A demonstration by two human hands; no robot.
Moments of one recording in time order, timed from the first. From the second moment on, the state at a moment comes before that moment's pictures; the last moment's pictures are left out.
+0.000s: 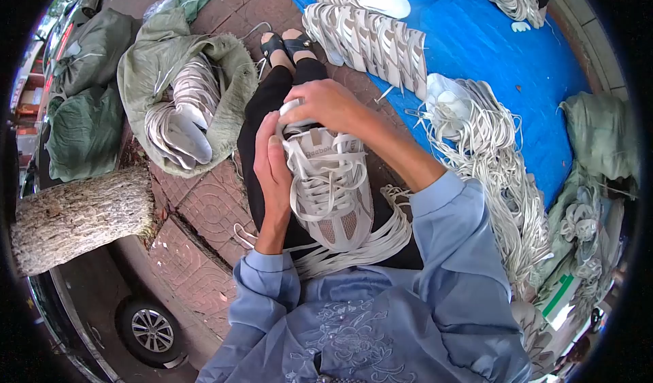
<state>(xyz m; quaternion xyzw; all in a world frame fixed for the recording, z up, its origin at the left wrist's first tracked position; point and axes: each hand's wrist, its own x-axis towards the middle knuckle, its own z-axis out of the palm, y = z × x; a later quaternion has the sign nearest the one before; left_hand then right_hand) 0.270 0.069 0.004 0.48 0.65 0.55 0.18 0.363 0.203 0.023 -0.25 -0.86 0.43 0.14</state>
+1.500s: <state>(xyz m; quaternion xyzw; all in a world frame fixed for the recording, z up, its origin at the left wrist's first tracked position) 0.235 0.156 -0.009 0.39 0.66 0.47 0.43 0.553 0.511 -0.053 -0.63 -0.73 0.08 0.27</state>
